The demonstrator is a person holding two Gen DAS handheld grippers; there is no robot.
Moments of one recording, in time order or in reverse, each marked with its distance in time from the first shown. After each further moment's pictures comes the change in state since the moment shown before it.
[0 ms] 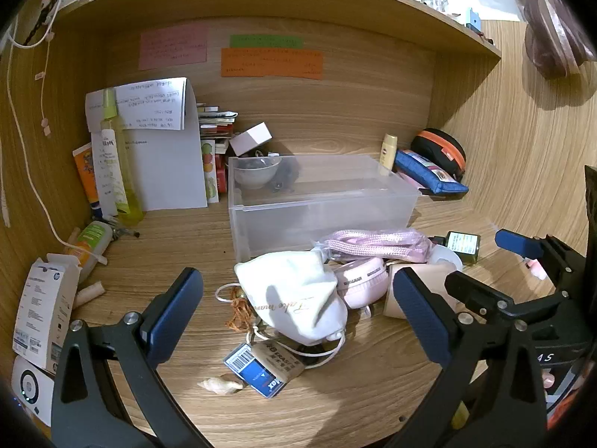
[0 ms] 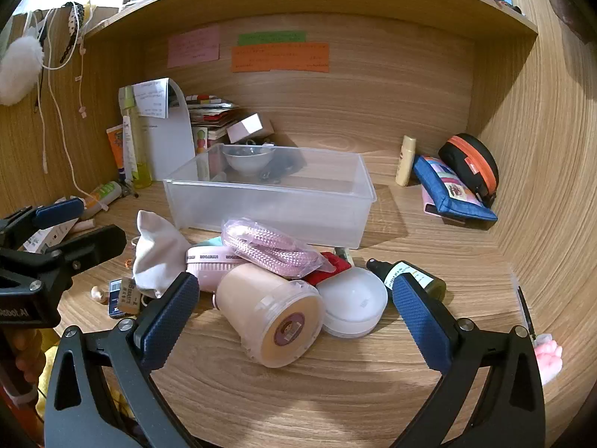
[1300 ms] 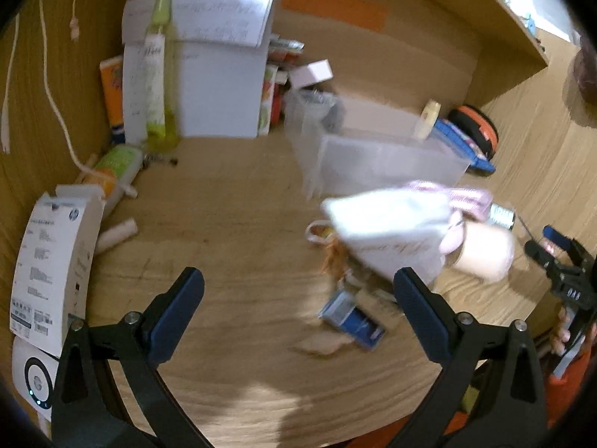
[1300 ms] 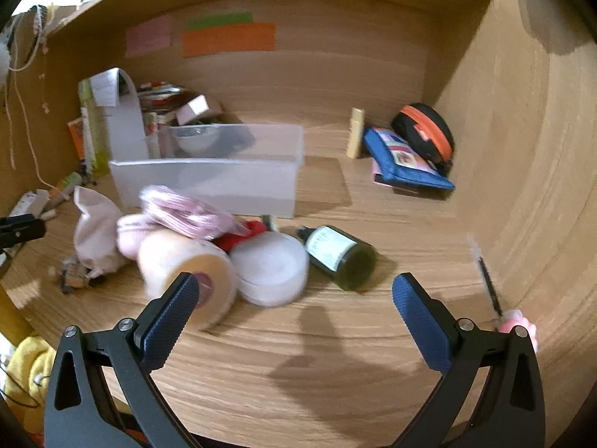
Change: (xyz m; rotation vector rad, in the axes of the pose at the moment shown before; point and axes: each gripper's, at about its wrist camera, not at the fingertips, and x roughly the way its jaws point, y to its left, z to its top) left arm 0.019 0.096 -0.028 -0.124 0.230 -0.024; right arm 0.000 -0.057 -0.023 0.045 0.064 -0.119
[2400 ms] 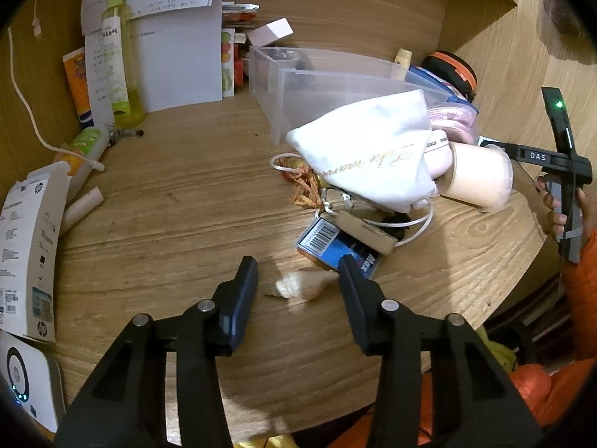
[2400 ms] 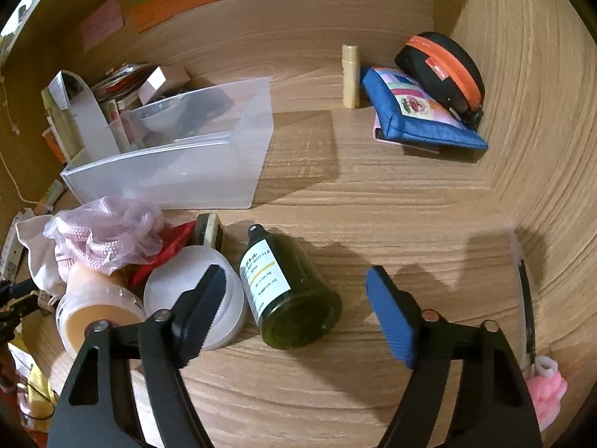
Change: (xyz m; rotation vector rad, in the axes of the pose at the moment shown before) left arm 0.016 -0.019 -0.034 0.138 0.084 -0.042; right arm 0.084 -0.052 0.025 0.074 0.204 0.134
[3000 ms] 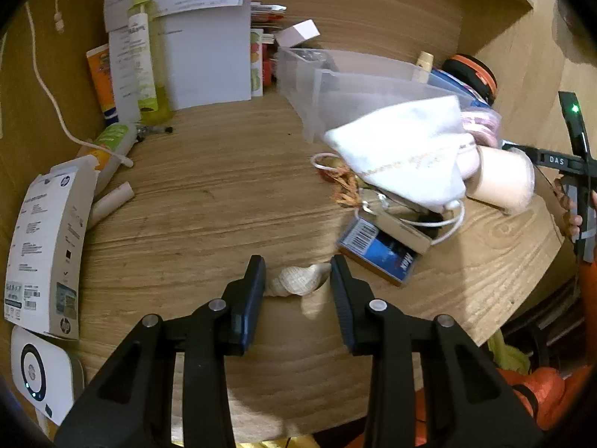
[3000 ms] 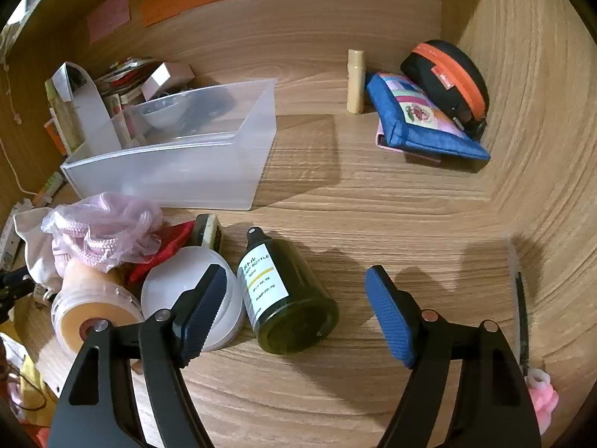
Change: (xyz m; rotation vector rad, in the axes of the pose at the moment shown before) left arm -0.002 0.018 -0.001 -0.020 -0.013 0.077; right arm 0.004 -0.005 0.003 -0.028 0.005 0.015
